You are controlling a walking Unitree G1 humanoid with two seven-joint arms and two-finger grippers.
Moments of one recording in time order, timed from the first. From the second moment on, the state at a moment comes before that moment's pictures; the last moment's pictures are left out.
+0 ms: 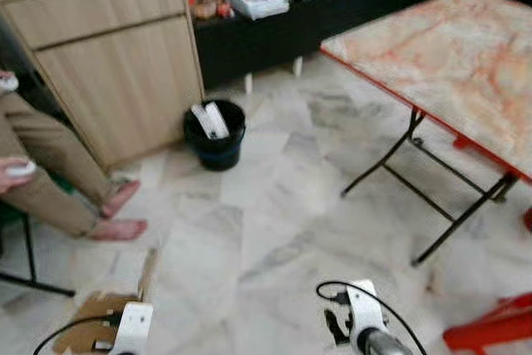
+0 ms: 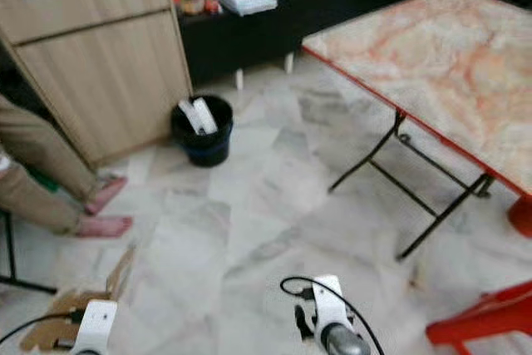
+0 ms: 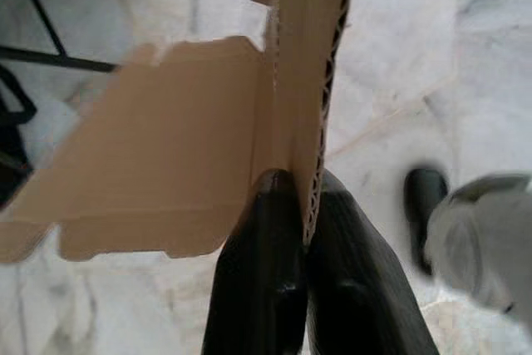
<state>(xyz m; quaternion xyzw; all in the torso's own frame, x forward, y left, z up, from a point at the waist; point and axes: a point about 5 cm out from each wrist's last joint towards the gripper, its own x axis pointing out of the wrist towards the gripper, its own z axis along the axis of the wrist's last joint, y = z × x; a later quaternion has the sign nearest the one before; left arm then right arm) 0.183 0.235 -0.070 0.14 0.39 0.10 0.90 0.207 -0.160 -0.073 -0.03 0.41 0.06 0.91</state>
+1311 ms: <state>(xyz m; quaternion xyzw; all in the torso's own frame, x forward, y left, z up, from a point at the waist) 0.160 0.253 -0.077 0.15 0.43 0.12 0.88 0.195 -0.140 -0.080 -0.03 0.44 0.10 0.89</state>
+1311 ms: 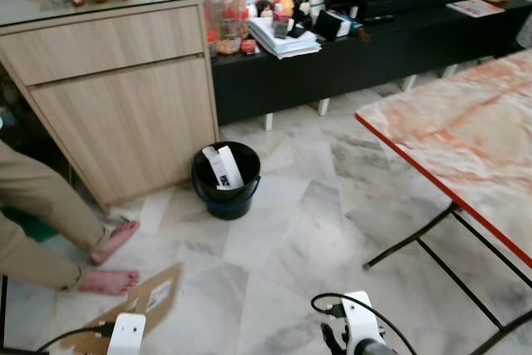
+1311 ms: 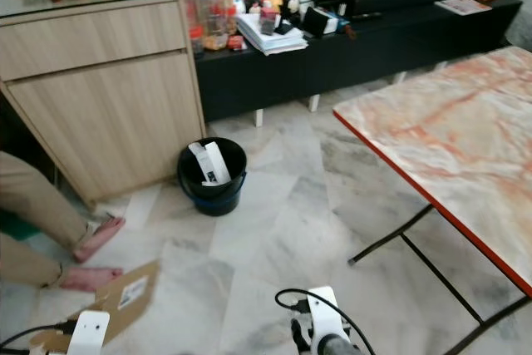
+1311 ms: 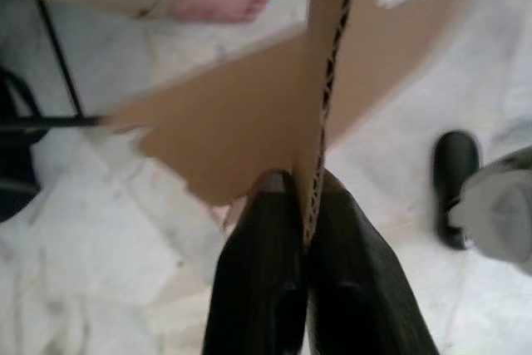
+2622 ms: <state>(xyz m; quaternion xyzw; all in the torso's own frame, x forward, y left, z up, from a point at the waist) 0.166 0.259 -0.073 0.16 0.42 0.13 0.88 0.199 -0.140 -0.078 -0.04 0.43 0.10 0.90</state>
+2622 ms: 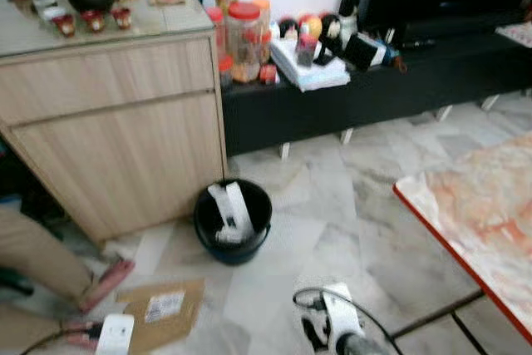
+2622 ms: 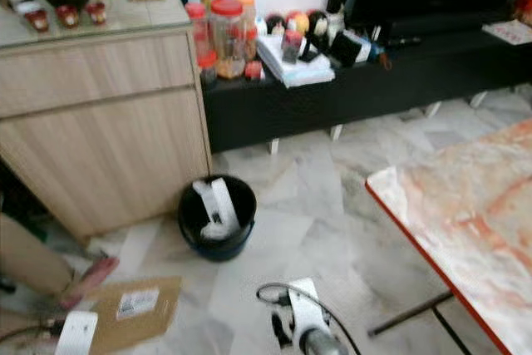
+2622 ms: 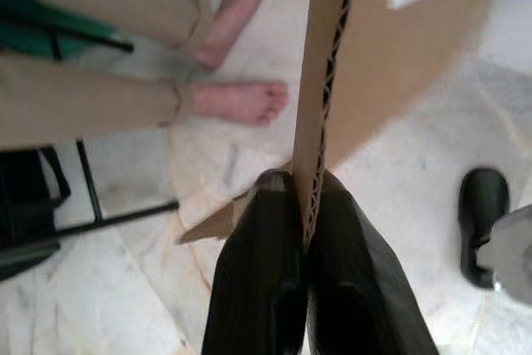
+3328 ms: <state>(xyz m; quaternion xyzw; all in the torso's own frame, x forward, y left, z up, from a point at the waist) 0.193 0.245 -0.062 0.16 0.38 0.11 0.91 0.188 -0.152 -0.083 -0.03 0.44 0.08 0.89</state>
